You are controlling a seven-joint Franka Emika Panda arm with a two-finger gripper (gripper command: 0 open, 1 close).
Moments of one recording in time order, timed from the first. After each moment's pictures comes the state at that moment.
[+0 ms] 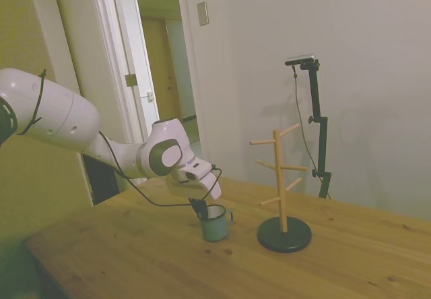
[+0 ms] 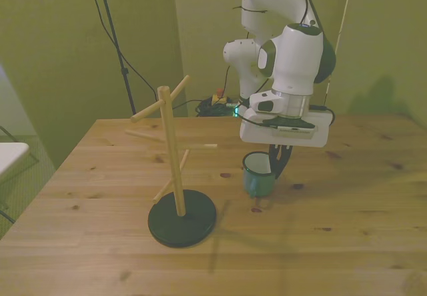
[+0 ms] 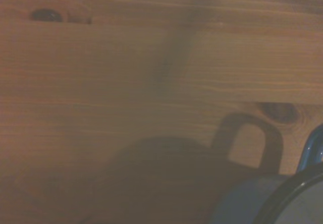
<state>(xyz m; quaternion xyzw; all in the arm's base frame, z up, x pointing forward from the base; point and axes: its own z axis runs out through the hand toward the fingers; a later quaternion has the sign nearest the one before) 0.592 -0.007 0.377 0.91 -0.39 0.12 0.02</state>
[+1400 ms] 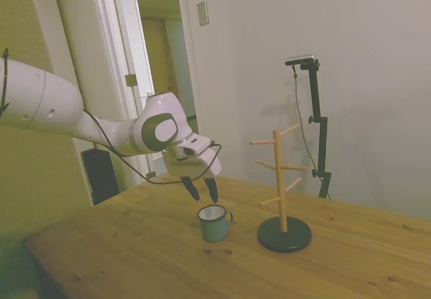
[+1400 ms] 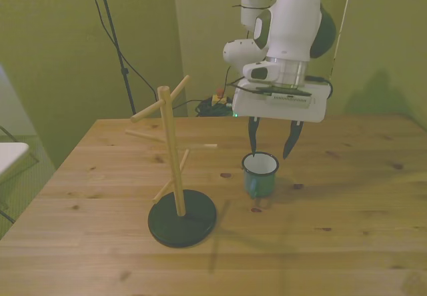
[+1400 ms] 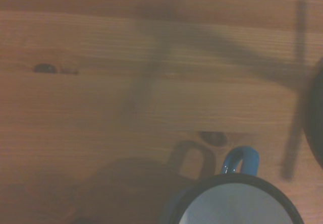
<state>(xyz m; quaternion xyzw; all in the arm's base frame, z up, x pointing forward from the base) 0.584 -0.015 0.463 0.91 -0.39 0.14 0.02</state>
